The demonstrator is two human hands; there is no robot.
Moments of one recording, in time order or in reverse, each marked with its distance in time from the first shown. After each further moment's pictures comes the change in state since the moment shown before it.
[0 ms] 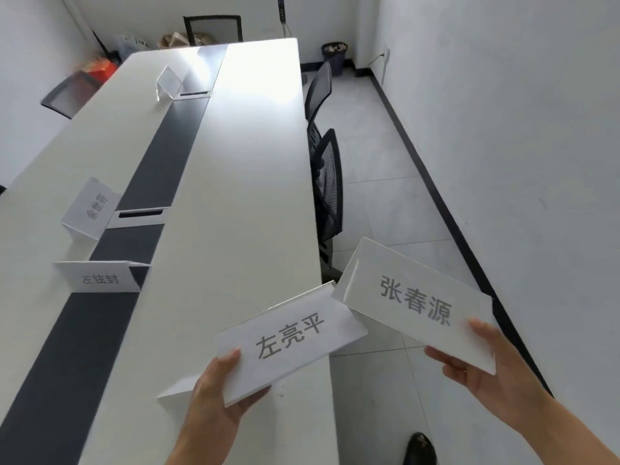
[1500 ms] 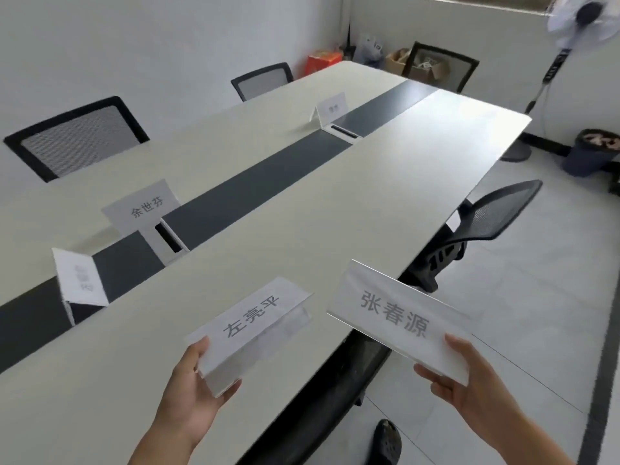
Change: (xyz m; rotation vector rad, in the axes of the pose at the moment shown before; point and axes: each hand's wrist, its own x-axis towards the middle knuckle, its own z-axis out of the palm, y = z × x) left_hand 0.392 0.178 0.277 -0.598 0.670 0.174; right_hand 0.648 -0.363 0.125 -0.594 -0.461 0.291
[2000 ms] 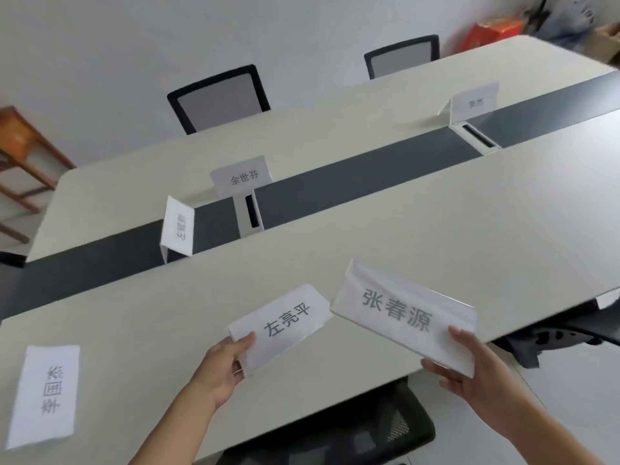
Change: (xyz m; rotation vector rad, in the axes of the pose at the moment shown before) left_hand 0.052 -0.007 0.030 0.032 0.381 -0.018; right_hand 0.169 -0.096 0.047 -0.217 -0.344 0.213
